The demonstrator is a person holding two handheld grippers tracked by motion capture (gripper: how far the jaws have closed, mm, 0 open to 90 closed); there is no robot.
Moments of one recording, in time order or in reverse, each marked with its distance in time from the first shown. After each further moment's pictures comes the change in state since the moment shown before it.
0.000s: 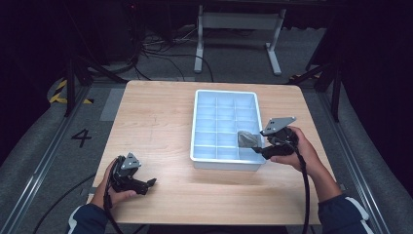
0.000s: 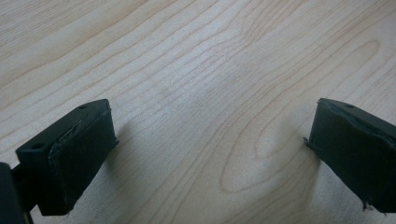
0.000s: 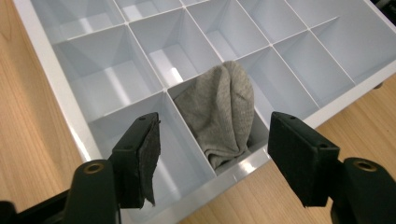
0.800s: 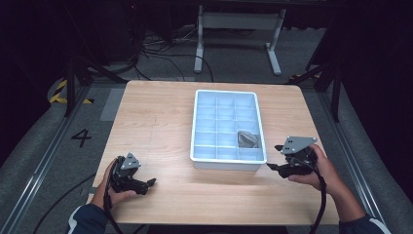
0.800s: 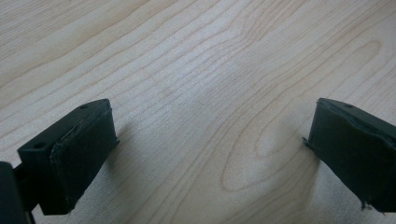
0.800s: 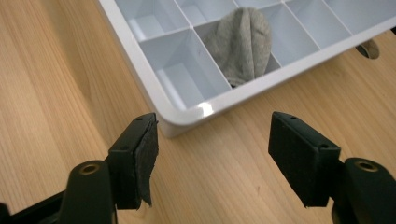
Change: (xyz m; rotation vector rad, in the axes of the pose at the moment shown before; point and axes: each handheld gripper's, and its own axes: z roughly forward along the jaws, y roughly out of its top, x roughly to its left) left arm 0.000 0.000 0.000 -0.003 0.001 -0.006; right arm 0.021 -0.049 -0.032 -0.006 -0.011 -0.032
